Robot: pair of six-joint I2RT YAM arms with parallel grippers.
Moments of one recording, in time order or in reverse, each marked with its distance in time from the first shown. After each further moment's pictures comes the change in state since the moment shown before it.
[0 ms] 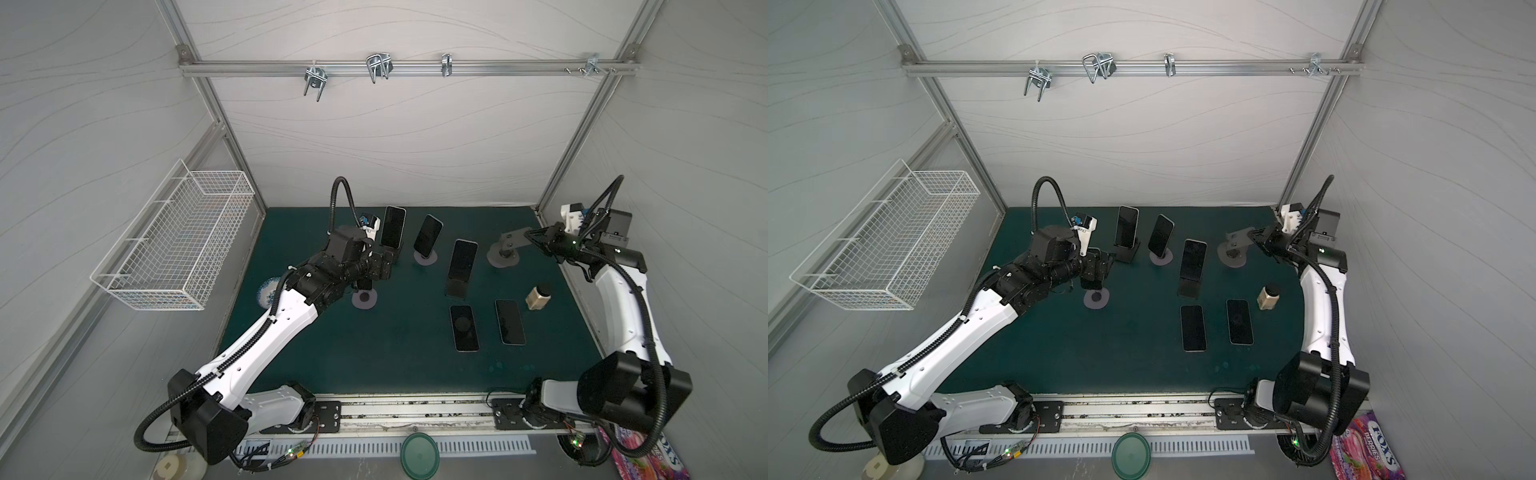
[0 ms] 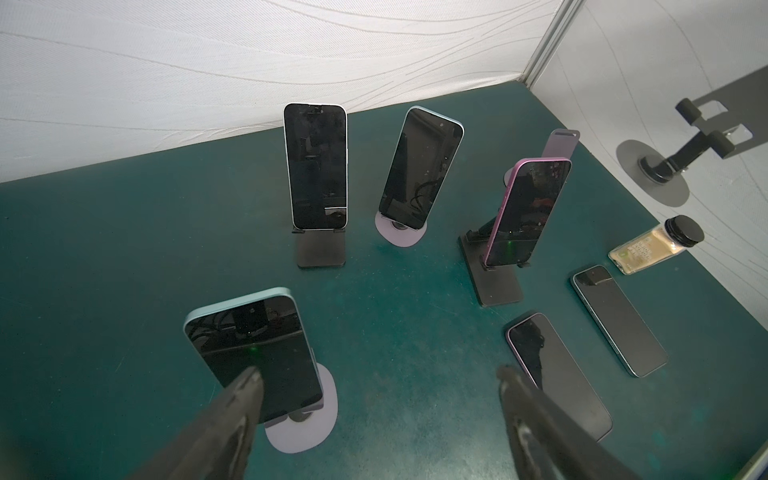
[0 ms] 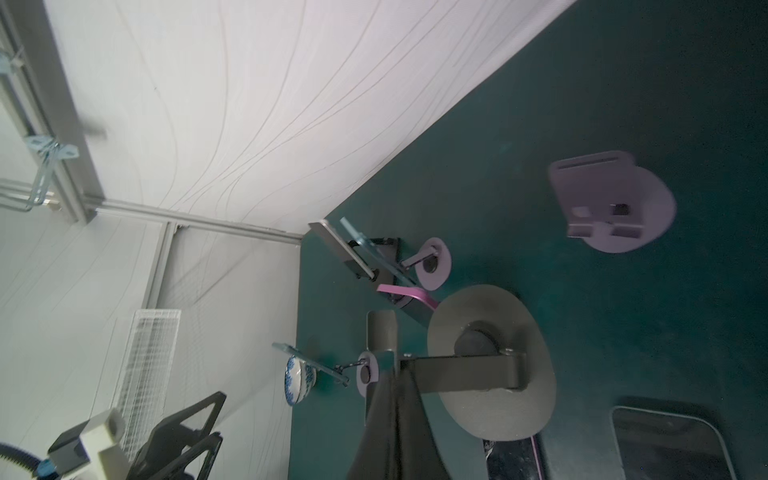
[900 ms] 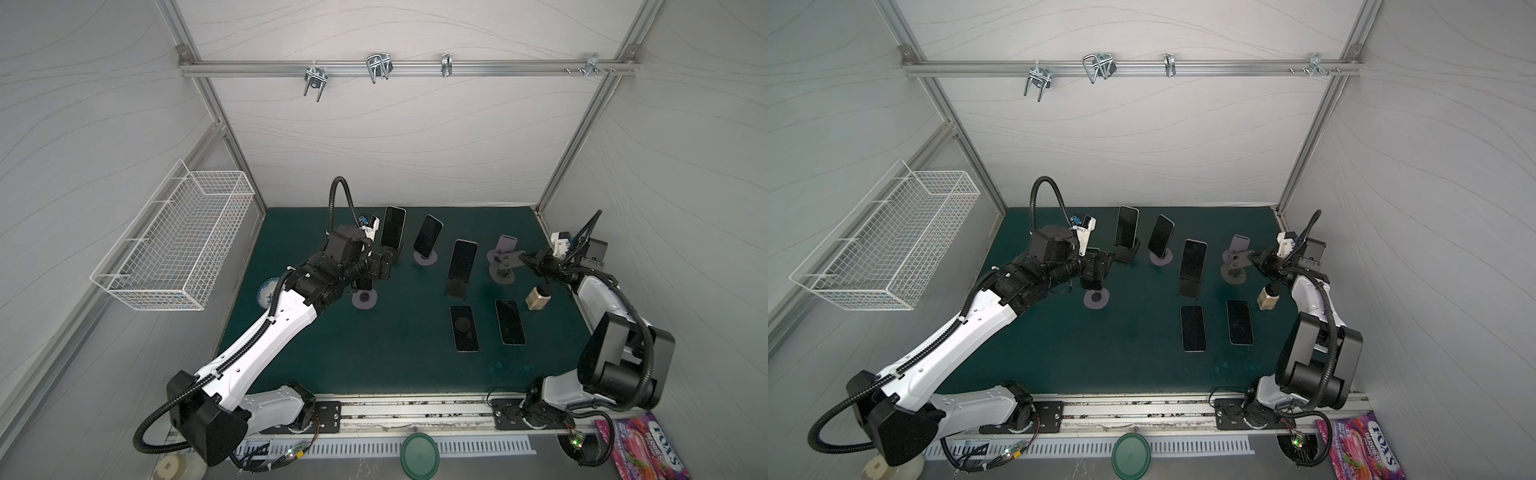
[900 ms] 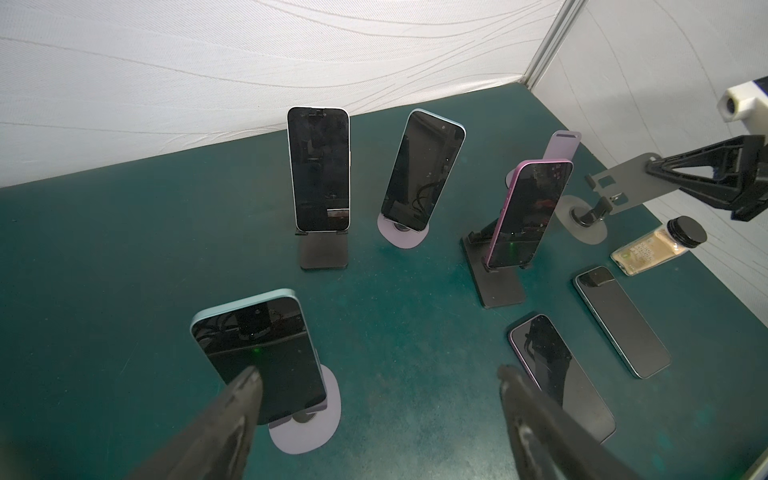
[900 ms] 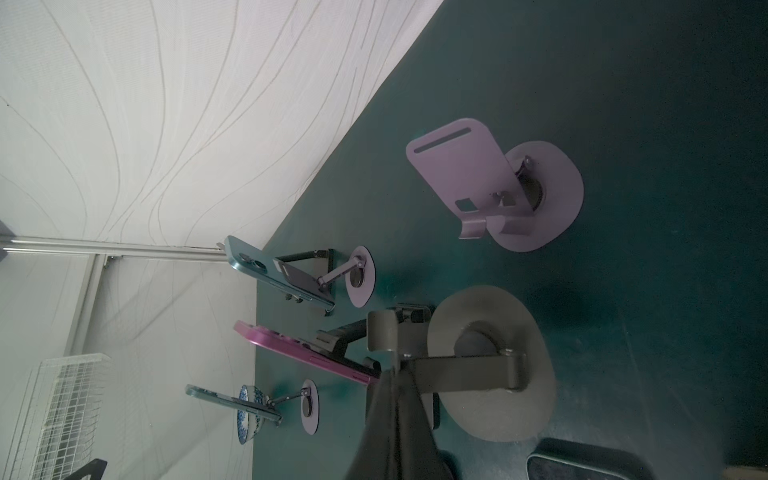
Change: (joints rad) left arm 0.000 -0.007 0.000 0.000 -0.002 0.008; right arm -0.033 0.163 -0.317 0.415 -0.018 -0.021
